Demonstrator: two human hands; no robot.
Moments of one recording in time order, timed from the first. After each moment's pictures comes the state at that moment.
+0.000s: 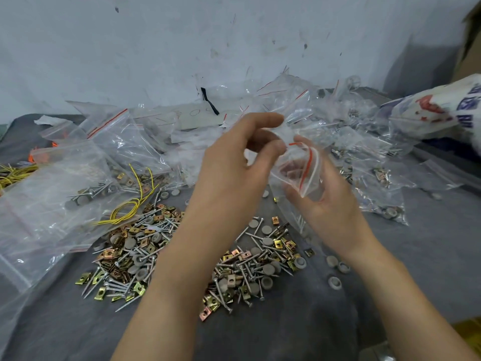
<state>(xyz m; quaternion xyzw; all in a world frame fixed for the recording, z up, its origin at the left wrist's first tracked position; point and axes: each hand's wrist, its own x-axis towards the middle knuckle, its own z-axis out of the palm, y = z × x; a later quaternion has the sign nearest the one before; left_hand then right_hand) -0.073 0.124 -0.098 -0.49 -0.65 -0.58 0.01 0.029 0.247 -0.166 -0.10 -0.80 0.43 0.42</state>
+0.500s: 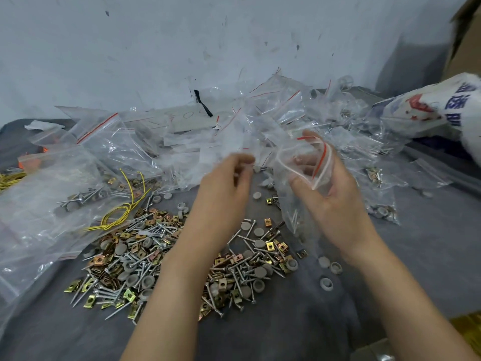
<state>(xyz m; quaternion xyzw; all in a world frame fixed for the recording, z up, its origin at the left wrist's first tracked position) -0.096 0.144 -0.141 -0.45 -0.76 -0.47 -0.02 0.039 0.259 -0.164 -0.11 -0.77 0.44 0.45</state>
